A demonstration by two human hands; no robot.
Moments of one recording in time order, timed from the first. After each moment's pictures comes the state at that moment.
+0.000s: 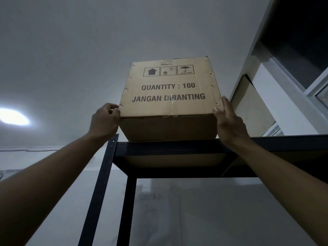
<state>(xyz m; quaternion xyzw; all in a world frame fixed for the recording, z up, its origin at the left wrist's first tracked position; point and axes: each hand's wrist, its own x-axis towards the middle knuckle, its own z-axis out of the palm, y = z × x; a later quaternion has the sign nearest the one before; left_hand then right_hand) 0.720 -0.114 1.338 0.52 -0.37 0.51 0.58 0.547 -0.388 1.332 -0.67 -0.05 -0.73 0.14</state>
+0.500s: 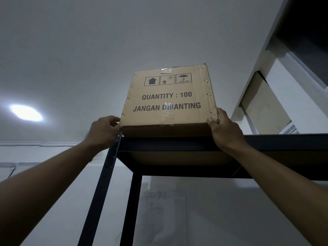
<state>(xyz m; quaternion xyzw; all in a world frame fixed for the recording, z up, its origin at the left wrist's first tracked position) 0.771 -0.115 1.319 0.61 -0.32 0.54 0.48 0.593 -0.398 1.332 -0.73 -0.01 -0.68 0.11</state>
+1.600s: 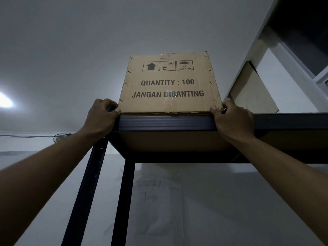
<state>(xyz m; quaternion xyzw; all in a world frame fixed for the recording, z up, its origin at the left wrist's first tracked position) 0.847 -0.150 1.334 0.56 -0.37 0.56 0.49 0.642 -0.429 1.329 -0.65 0.14 -0.75 0.01</state>
